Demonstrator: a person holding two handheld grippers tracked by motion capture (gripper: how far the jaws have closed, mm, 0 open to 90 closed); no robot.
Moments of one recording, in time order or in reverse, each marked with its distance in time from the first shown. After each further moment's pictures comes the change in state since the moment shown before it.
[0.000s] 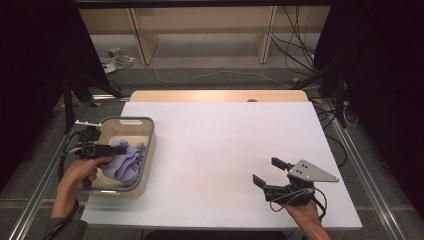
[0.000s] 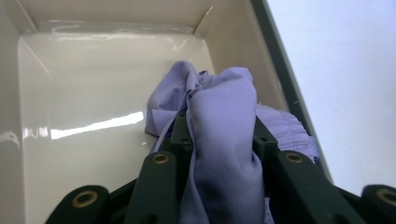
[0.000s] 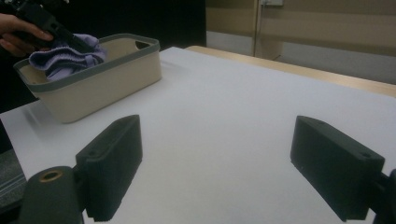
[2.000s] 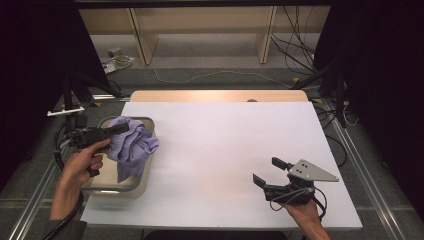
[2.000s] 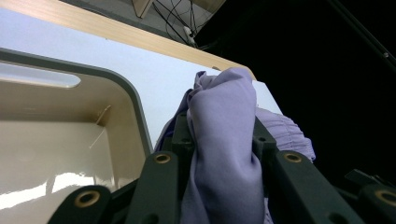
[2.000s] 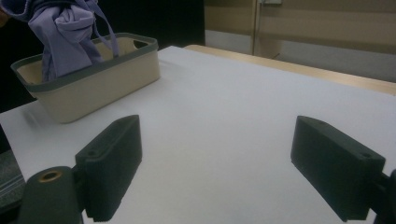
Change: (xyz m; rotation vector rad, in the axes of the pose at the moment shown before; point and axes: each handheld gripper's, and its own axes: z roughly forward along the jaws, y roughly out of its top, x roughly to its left) left arm -0.037 0.018 -0.042 -0.309 -0.300 -0.109; right arm -0.001 0.000 0.001 0.005 -0.007 0.006
